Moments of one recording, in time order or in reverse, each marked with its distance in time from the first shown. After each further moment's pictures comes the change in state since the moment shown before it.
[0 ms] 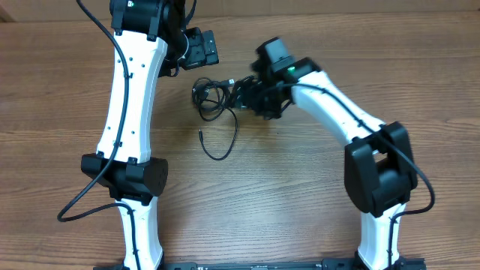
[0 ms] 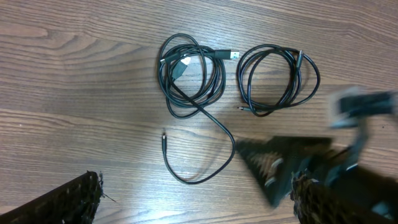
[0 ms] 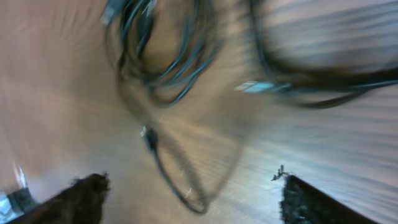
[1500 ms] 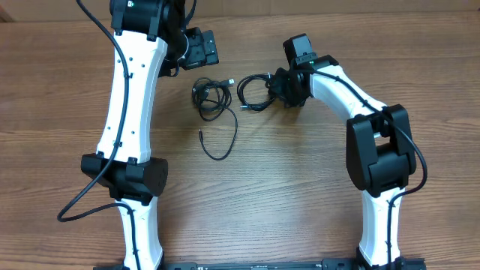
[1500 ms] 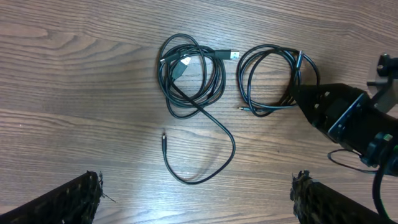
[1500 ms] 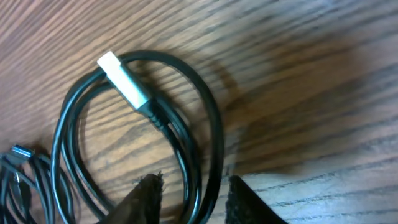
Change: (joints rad) left arm 0.000 0.000 0.000 0.000 0.000 0.000; right arm -0.126 0.135 -0.001 0.128 0.247 0.173
